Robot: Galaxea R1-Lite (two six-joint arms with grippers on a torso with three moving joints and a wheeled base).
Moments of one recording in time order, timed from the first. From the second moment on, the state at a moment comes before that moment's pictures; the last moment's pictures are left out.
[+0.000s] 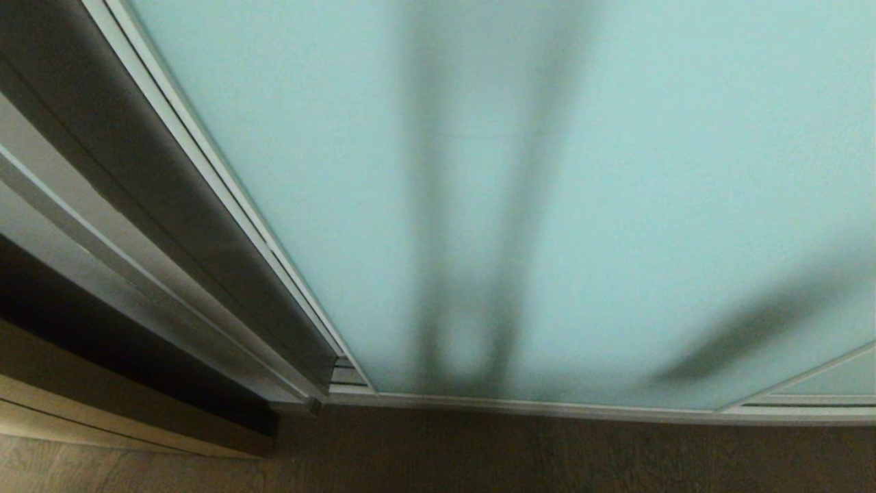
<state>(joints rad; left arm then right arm) 0.01 0.00 0.00 0.00 -0.03 0.08 0.01 0.00 0.00 0.00 0.01 -0.06</state>
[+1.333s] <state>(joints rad) 0.00 0.42 -0.98 -0.01 -0.38 -0.17 0.01 0.00 0.00 0.00 0.02 -0.06</state>
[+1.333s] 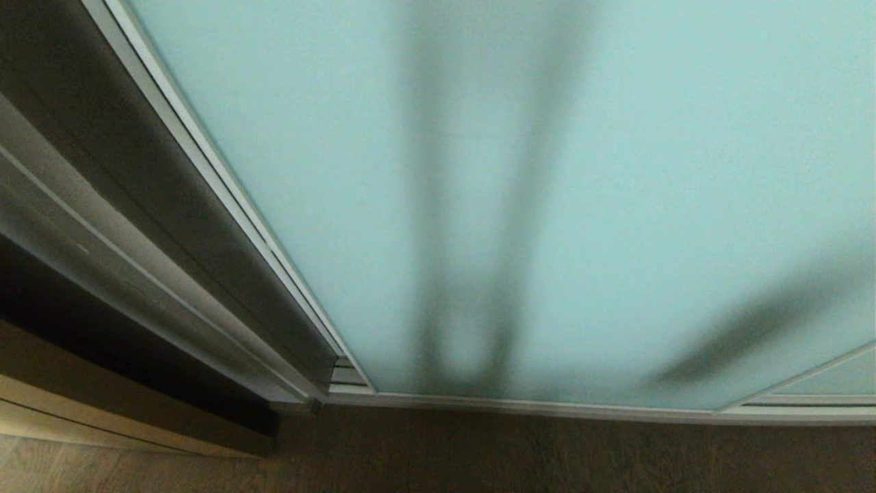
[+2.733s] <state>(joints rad) 0.03 1.06 -1.63 0.01 -0.85 -0.89 0.01 0.00 0.00 0.00 0.01 -0.06</state>
